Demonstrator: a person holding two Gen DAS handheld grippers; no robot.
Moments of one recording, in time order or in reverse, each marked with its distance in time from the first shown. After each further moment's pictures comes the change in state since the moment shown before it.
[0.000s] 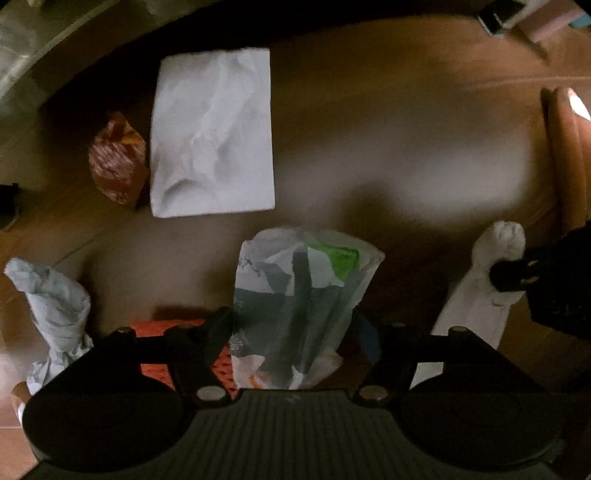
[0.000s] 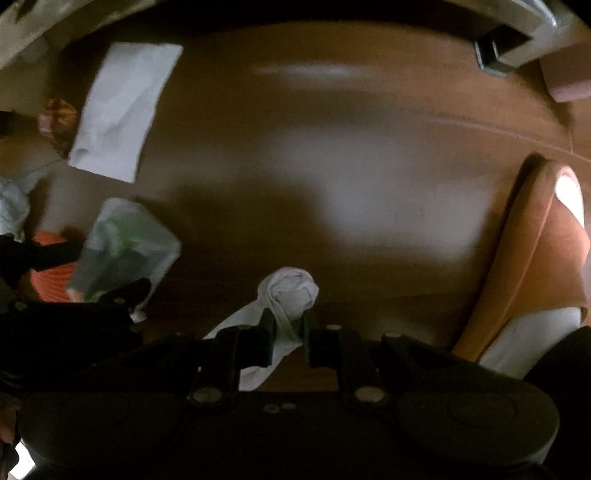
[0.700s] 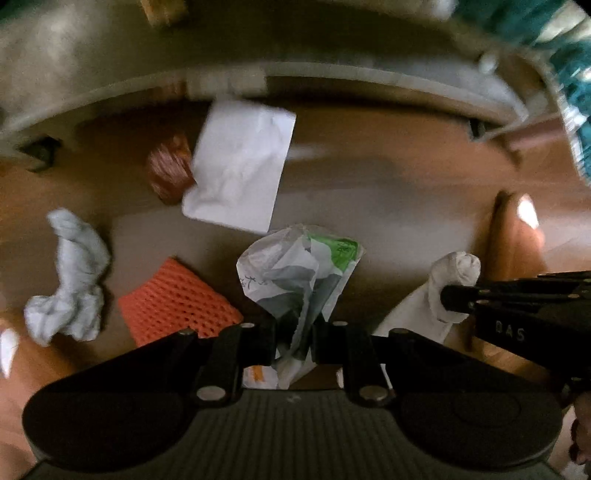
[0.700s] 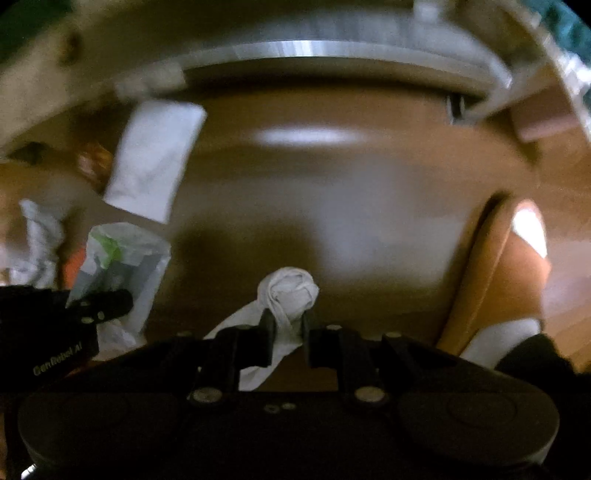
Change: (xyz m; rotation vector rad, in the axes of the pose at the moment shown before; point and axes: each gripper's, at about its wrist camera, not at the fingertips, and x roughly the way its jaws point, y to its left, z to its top) left arm -0.105 0.045 -0.014 -0.278 -0.096 -0.172; right arm -0.073 0.015 -0.014 -0.013 -0.140 0.010
